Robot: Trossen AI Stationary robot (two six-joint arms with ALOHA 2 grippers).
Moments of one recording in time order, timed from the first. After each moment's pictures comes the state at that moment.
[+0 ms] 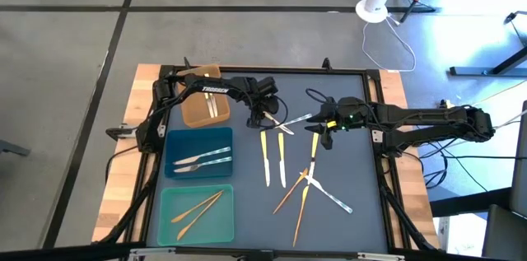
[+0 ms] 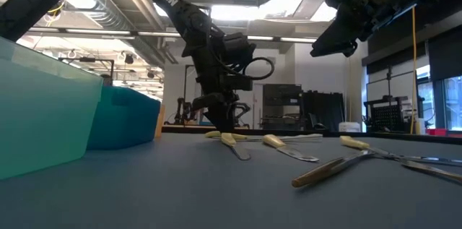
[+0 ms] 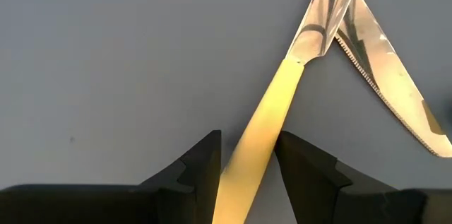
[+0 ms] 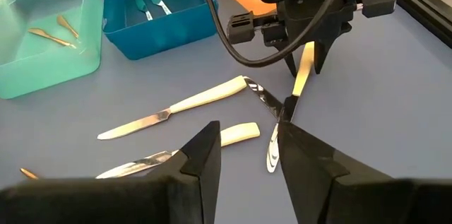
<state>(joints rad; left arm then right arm) 0.39 2.12 1.45 -0.52 0.06 0.59 -0.13 0.98 0.61 -0.18 -0.04 0.15</state>
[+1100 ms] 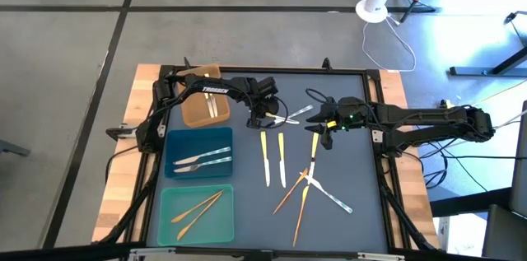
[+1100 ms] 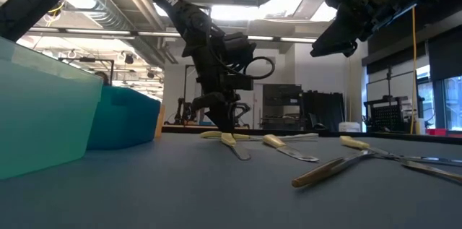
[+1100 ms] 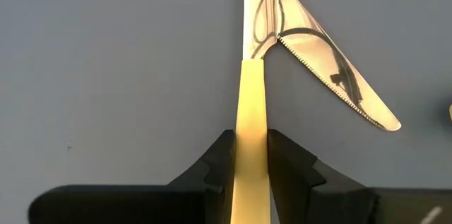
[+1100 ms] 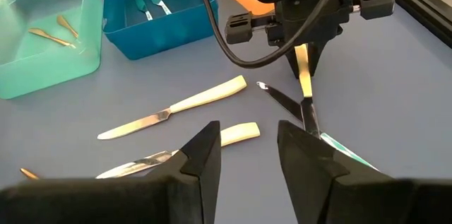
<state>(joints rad) 0.39 2.12 1.45 -0.51 0.06 0.61 -0.13 0.98 0.61 -0.18 -0.04 0.15</state>
